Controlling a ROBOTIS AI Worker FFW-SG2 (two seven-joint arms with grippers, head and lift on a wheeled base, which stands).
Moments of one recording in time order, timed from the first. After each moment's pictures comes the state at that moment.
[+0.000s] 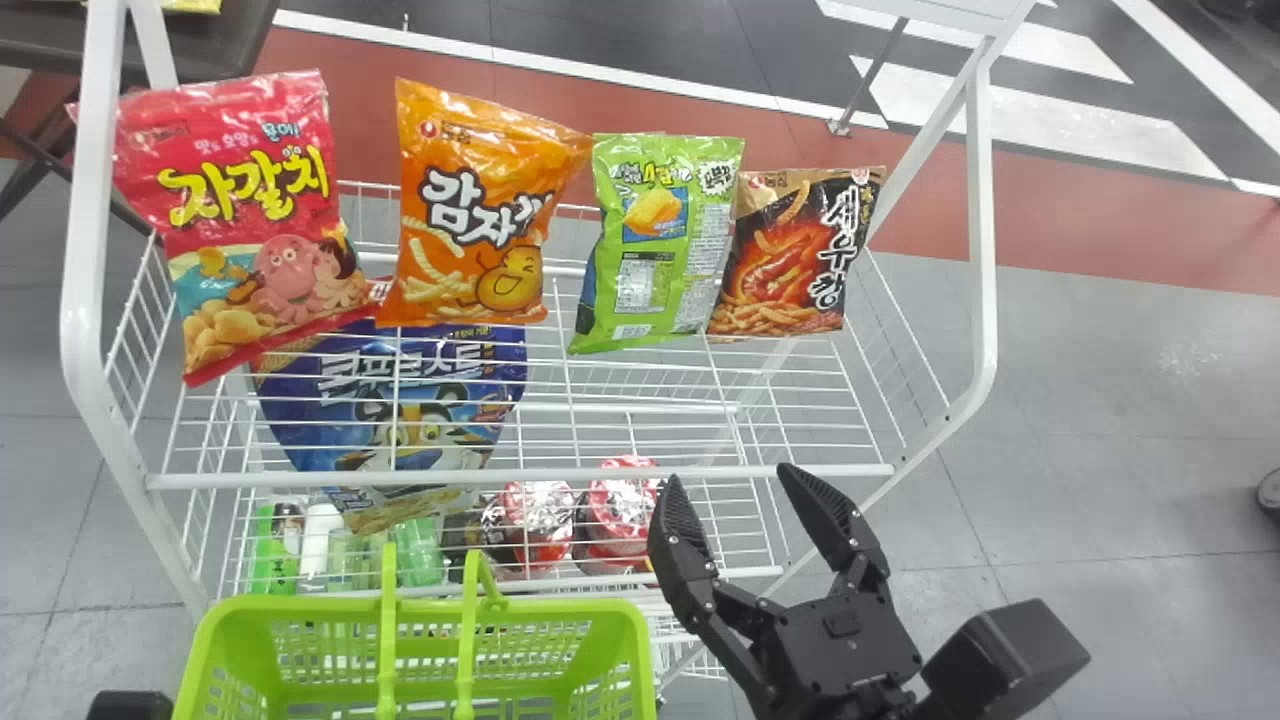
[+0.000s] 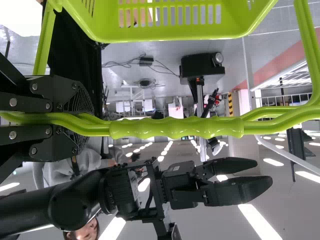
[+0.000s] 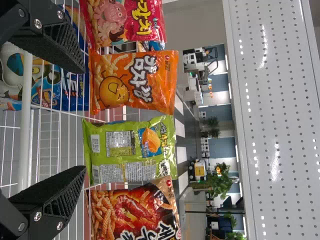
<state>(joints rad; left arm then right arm) 0.54 0.09 -0.04 -2.10 0.36 1.46 -1.22 0.99 -0.02 -0.02 -2.38 -0.10 -0.03 0.14</state>
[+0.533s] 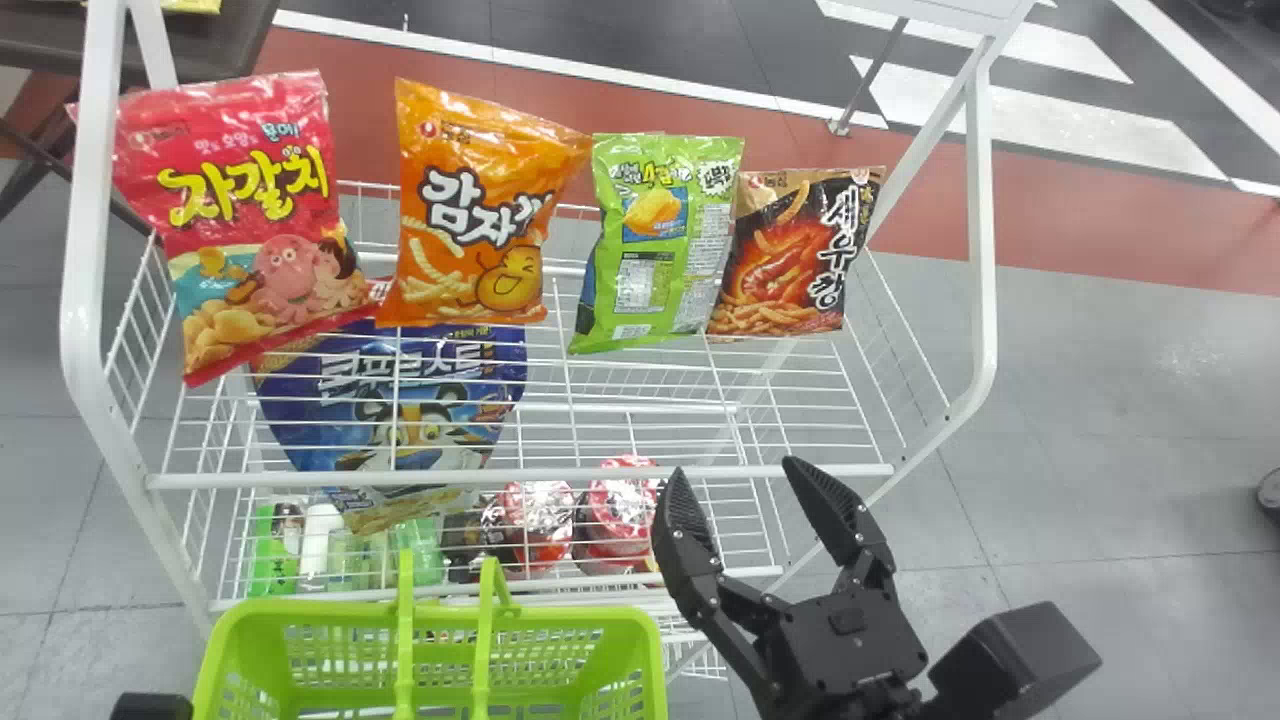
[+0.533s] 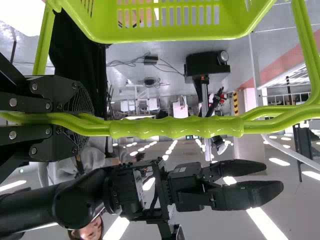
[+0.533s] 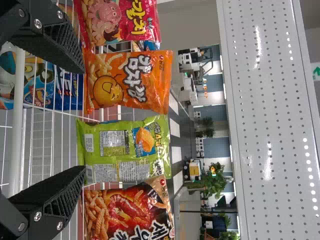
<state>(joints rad) 0.54 0.09 -0.06 -2.09 0.35 1.47 -1.22 0.99 -0.02 -0.02 -2.38 -0.10 -0.06 0.14</state>
